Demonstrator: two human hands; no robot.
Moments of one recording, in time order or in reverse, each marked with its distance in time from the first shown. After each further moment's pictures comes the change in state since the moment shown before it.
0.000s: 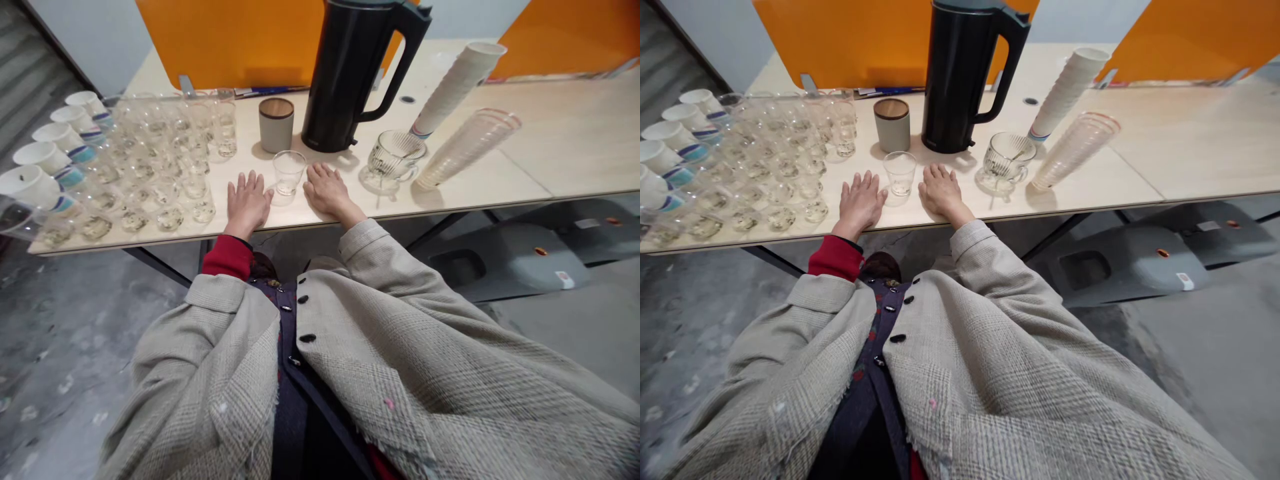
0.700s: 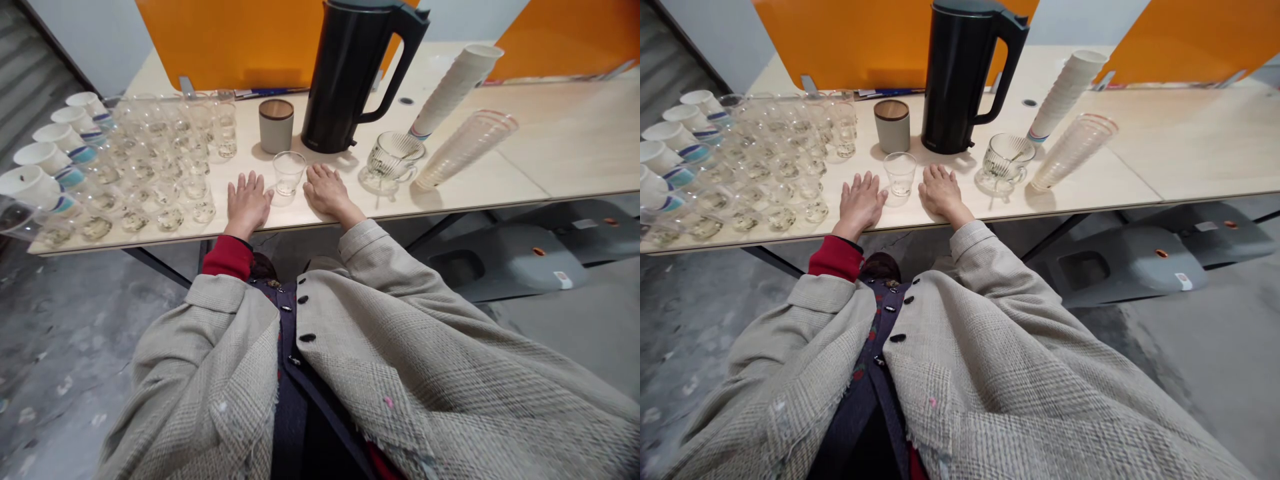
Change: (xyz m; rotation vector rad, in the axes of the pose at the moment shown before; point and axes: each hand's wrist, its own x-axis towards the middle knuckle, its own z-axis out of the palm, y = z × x) left_hand 0.002 -0.001 0.002 0.007 0.008 -0.004; right_hand 0.001 0.002 0.001 -0.001 0.009 -0.009
